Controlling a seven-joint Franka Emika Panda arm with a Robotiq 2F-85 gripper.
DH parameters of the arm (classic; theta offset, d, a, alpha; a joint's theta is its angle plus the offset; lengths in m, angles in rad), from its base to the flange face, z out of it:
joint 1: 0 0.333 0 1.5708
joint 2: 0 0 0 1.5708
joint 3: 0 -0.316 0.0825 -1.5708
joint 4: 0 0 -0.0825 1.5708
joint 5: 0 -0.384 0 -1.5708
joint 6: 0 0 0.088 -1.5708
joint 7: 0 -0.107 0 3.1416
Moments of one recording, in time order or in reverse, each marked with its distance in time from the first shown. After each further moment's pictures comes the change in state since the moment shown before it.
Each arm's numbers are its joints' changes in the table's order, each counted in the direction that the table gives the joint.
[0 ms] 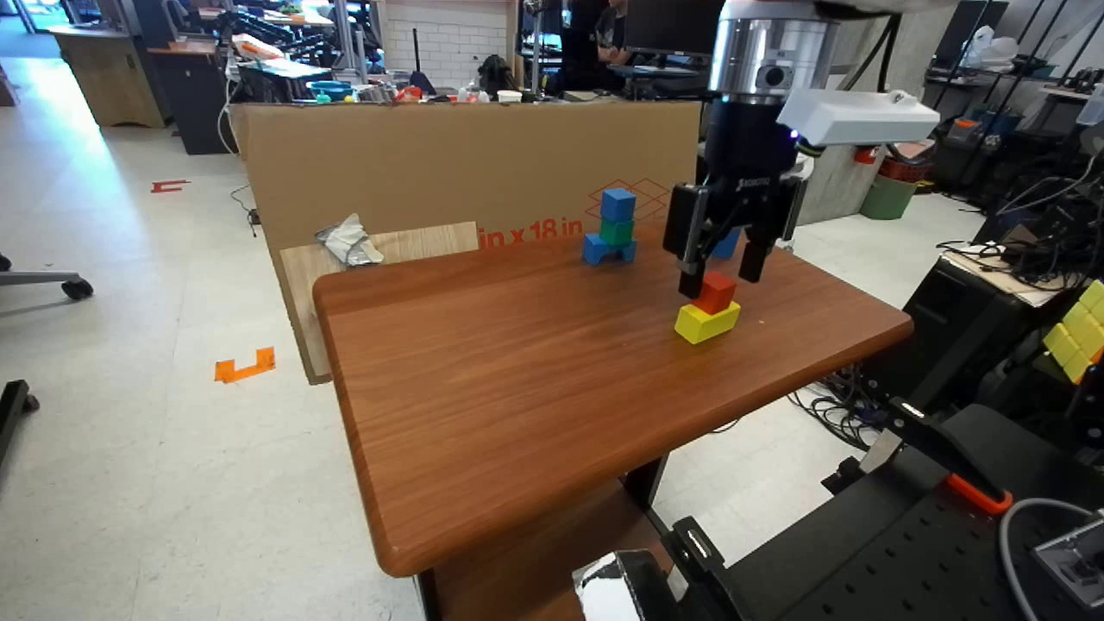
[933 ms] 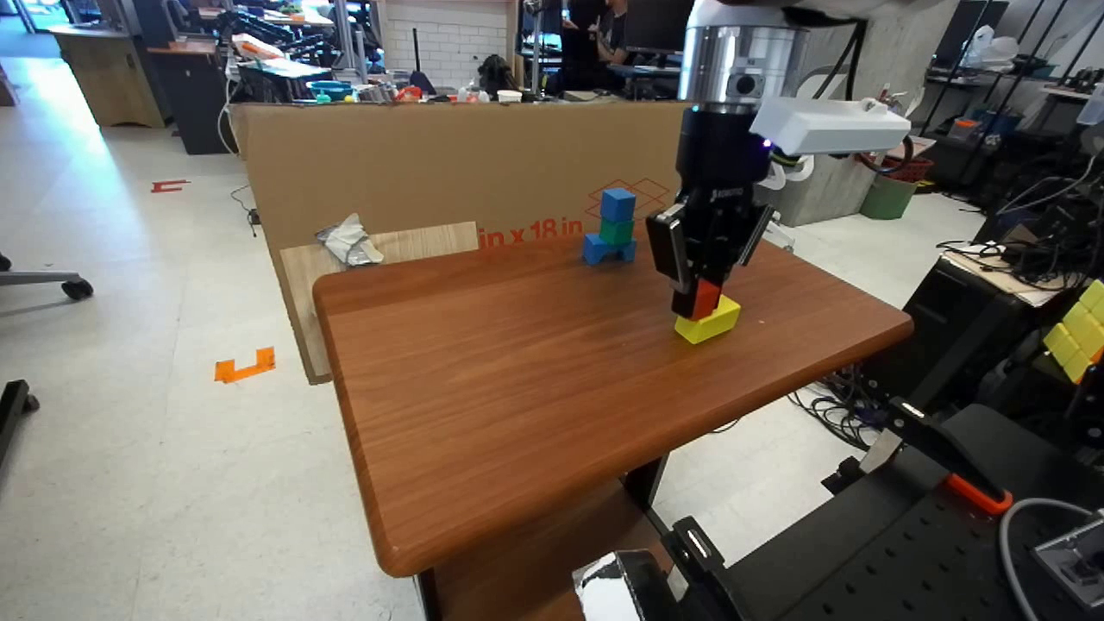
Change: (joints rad) arm 0.007 -0.014 -0.052 0.007 0.003 -0.014 0.000
